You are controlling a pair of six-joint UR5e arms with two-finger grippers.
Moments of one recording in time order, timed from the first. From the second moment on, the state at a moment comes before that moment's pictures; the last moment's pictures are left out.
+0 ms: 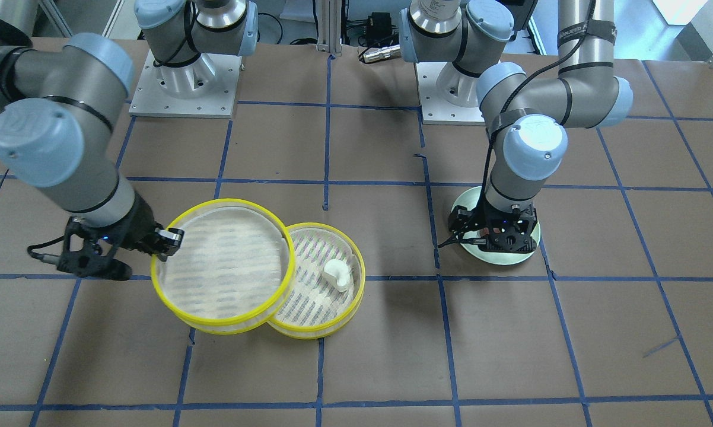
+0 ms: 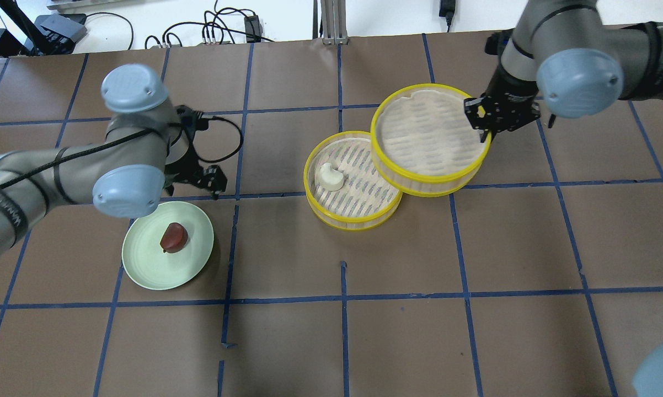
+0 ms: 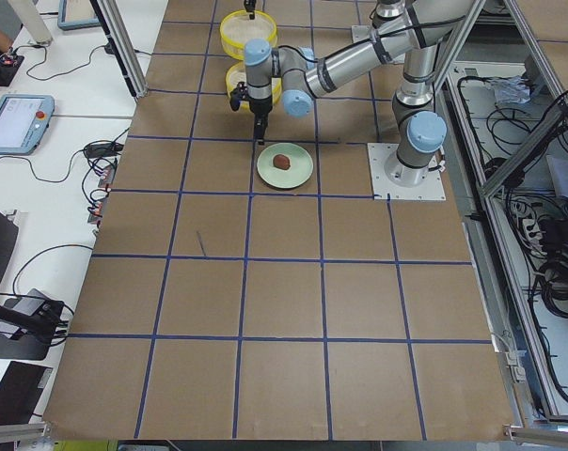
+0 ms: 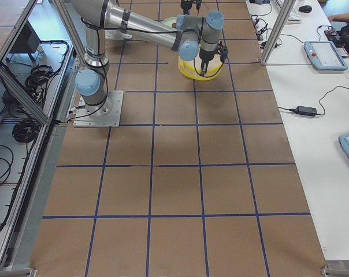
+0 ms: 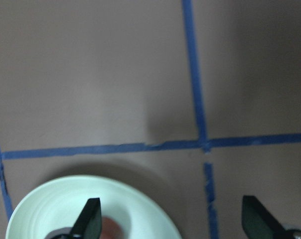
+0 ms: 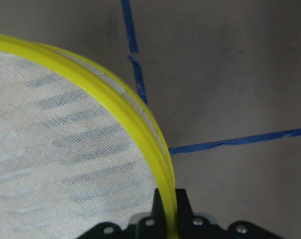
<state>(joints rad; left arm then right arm) -1.44 -1.76 -2.05 -0.98 1.68 0.21 1.57 -1.30 1.65 -1.89 -1.54 0.18</state>
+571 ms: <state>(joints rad) -1.35 -1.77 -2.13 -0.98 1.68 0.29 1.74 -1.25 1.66 -1.94 -1.54 0.39</state>
